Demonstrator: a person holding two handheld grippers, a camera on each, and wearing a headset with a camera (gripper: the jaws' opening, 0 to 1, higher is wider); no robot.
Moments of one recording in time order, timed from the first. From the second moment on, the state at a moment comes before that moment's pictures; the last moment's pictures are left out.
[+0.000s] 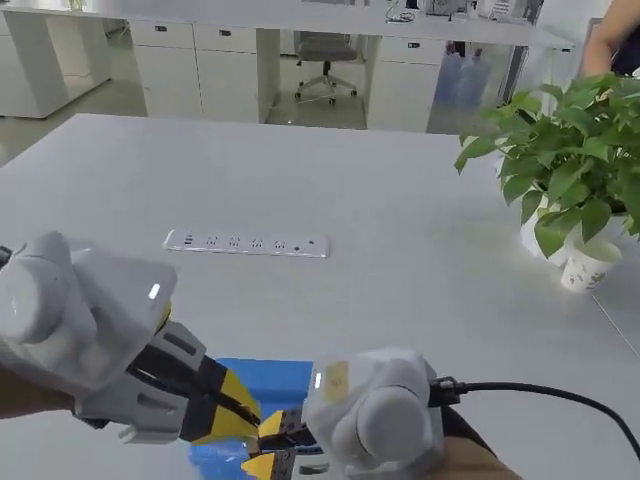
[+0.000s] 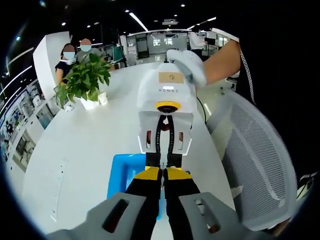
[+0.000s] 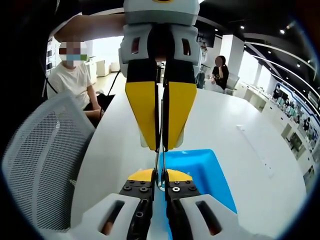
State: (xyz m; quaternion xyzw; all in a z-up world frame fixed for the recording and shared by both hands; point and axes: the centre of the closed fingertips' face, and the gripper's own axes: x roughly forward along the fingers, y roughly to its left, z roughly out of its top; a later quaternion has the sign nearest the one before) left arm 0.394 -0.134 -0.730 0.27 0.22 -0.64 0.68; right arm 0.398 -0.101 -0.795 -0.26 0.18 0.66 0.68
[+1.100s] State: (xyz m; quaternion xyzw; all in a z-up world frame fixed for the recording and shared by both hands) left arm 0.417 -0.138 -0.738 0.27 0.22 -0.64 0.68; right arm 0.423 -0.103 -0.804 -0.26 0.19 0.65 0.69
